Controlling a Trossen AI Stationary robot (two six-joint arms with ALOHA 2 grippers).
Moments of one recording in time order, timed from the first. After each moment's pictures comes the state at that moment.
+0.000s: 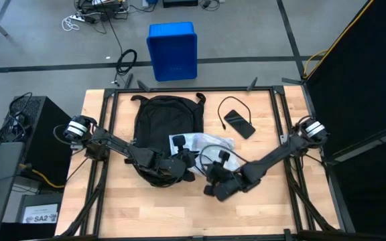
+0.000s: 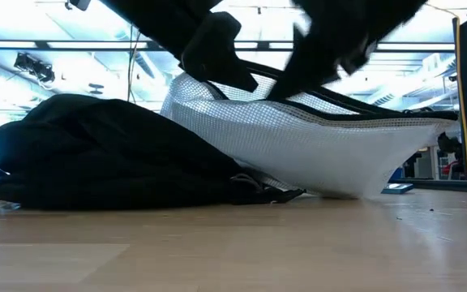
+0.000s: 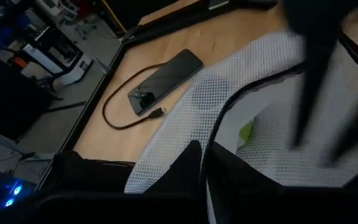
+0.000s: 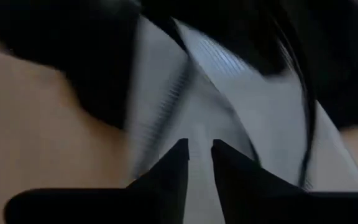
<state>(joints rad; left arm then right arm) -0.33 1.70 1.04 0.09 -0.76 0.08 0.51 1.80 1.12 -0.28 0.84 0.57</state>
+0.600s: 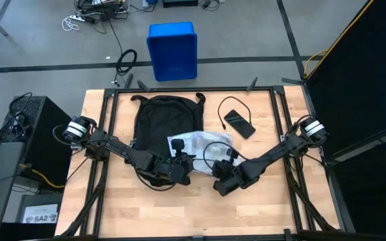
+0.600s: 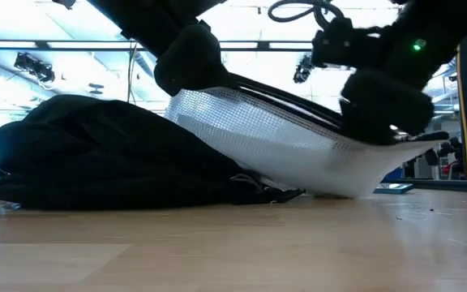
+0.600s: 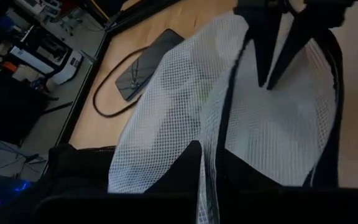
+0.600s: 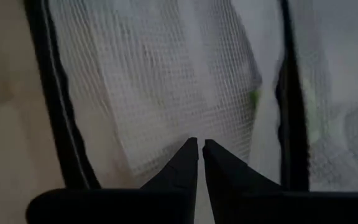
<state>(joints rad) -0.36 1.70 1.04 -0.03 -0.75 0.08 0.49 1.80 1.05 -0.54 0.64 0.74</state>
